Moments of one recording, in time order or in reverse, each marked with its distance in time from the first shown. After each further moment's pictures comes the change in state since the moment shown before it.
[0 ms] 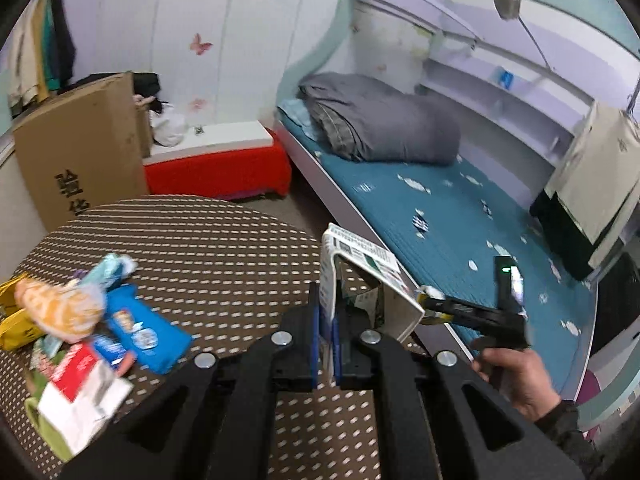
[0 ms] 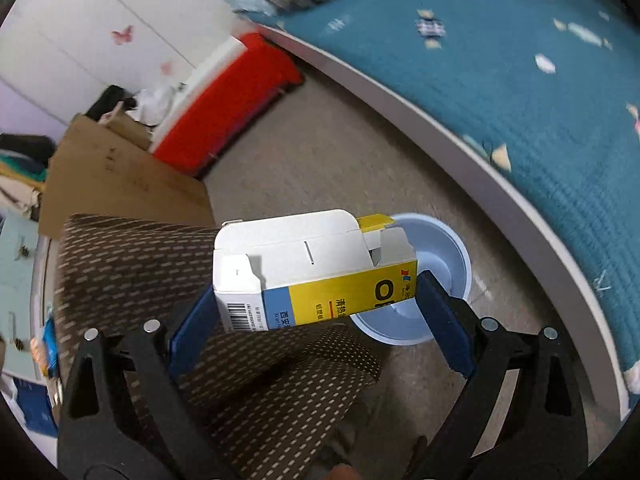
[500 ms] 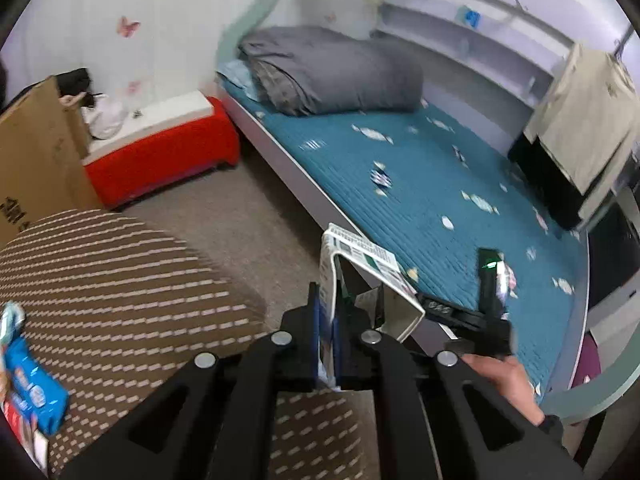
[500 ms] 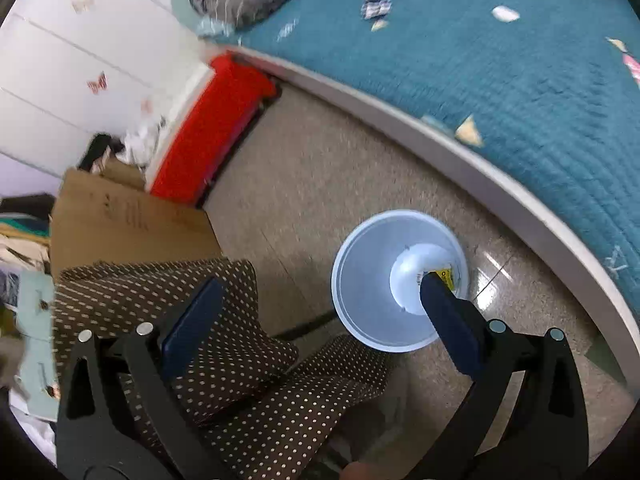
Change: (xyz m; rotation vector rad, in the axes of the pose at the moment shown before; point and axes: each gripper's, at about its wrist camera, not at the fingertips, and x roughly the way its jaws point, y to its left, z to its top) left arm 0.111 -0.093 0.022 0.136 0.177 -0.096; right arm -0.006 -0.073 0.007 0.173 -0.044 0.070
